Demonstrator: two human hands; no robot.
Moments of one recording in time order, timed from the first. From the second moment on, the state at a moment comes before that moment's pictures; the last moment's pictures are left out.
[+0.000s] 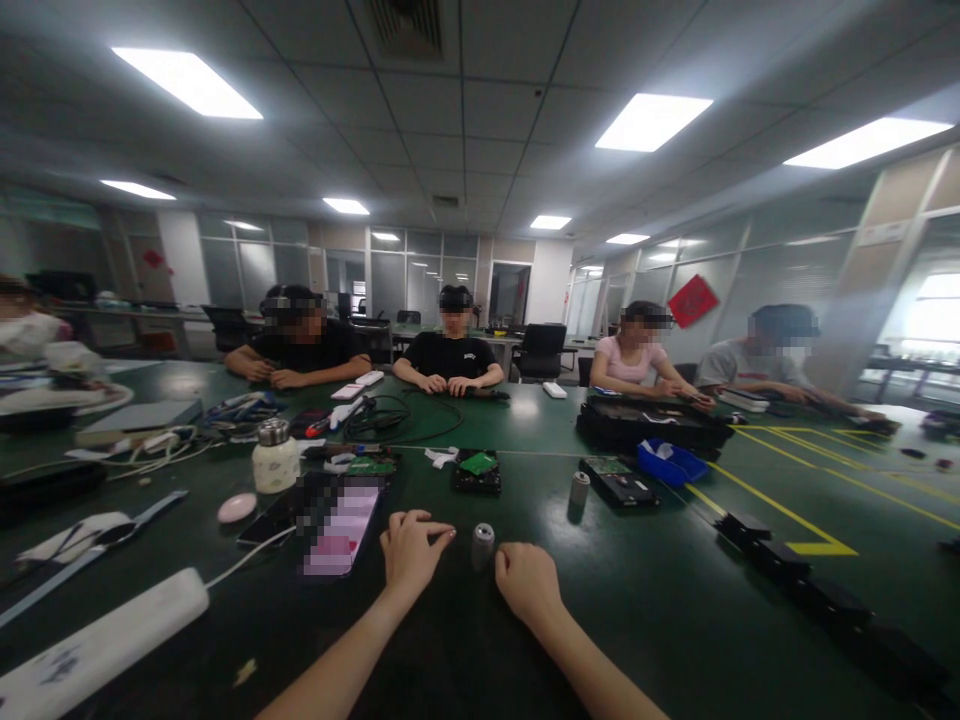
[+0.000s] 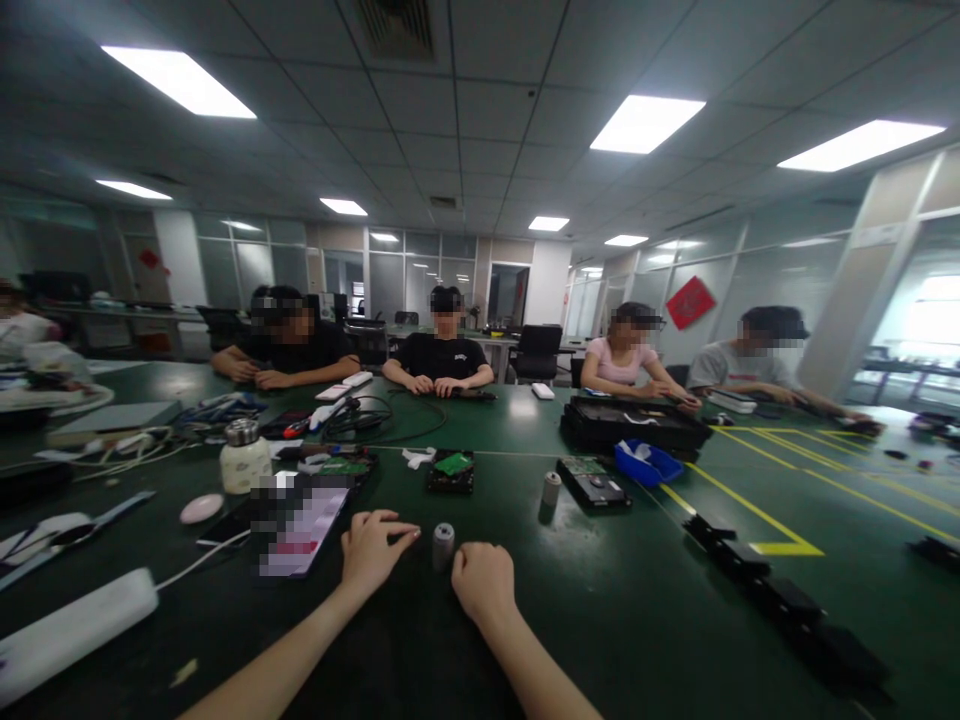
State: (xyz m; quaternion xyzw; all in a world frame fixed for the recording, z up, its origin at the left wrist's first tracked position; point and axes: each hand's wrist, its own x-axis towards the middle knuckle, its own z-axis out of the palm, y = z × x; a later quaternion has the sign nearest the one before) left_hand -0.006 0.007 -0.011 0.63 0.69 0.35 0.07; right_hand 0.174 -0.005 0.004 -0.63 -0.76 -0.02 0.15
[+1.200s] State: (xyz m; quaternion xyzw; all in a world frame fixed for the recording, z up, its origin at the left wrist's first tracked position) left_hand 0.029 -0.001 0.007 0.69 0.55 0.47 0.11; right_hand 0.174 -0.007 0.006 -0.63 -0.77 -0.03 0.13
